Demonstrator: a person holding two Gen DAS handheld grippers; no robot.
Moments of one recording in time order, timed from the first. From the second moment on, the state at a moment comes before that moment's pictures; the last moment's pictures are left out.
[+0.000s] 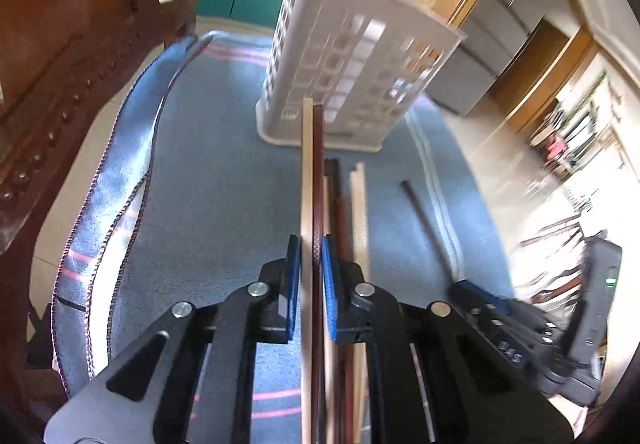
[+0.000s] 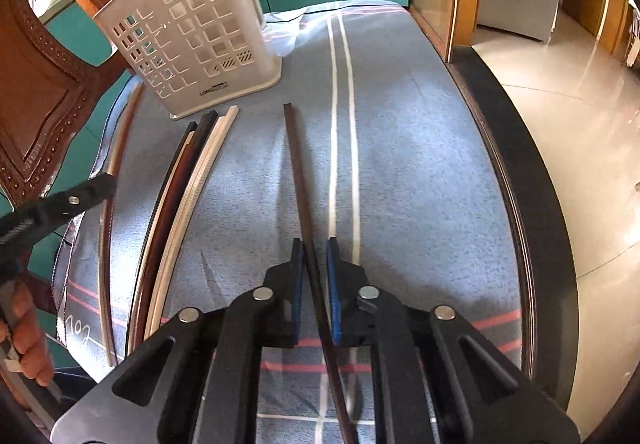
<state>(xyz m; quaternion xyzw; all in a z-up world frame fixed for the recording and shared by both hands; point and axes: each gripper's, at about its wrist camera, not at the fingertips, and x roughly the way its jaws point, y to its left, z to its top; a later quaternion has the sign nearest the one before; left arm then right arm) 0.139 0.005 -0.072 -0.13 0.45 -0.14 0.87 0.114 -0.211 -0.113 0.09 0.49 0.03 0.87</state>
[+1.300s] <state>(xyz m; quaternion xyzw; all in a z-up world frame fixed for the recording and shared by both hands) 0.181 -0.014 -0.022 -0.07 0.38 -0.10 0.92 0.143 -0.197 -0.022 0.02 0.40 0.08 0.91</state>
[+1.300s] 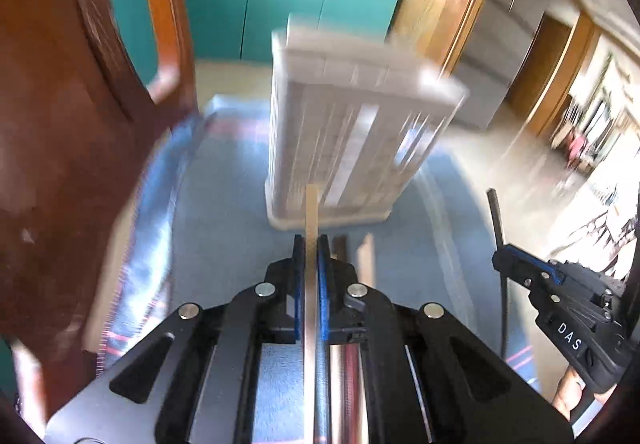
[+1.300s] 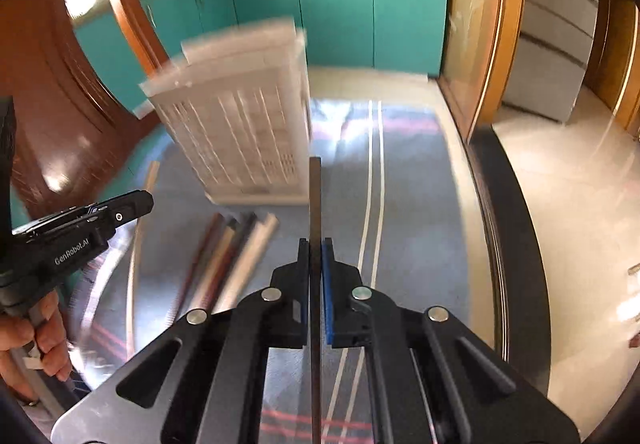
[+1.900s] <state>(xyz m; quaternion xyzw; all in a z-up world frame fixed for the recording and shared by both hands) 0.119 0.053 0.150 -0.23 0.01 -0.04 0.97 0.112 -0.218 0.138 0.08 0.19 0.13 0.97</state>
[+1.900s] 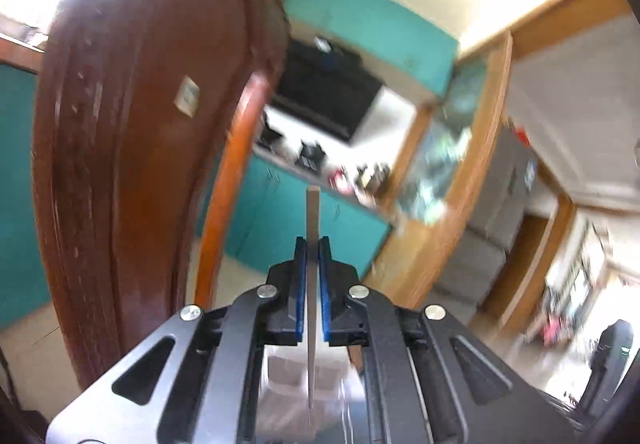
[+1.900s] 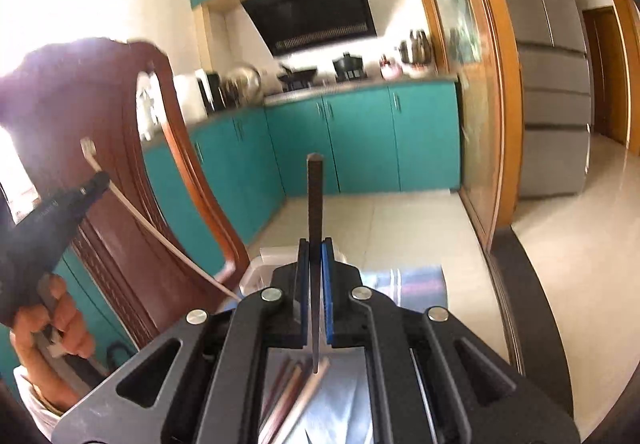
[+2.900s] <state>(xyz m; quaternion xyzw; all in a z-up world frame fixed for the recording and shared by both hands) 0.161 0.049 0.068 -0.20 0.12 0.00 0.97 0.121 -0.217 0.084 0.12 0.13 0.08 0.98</state>
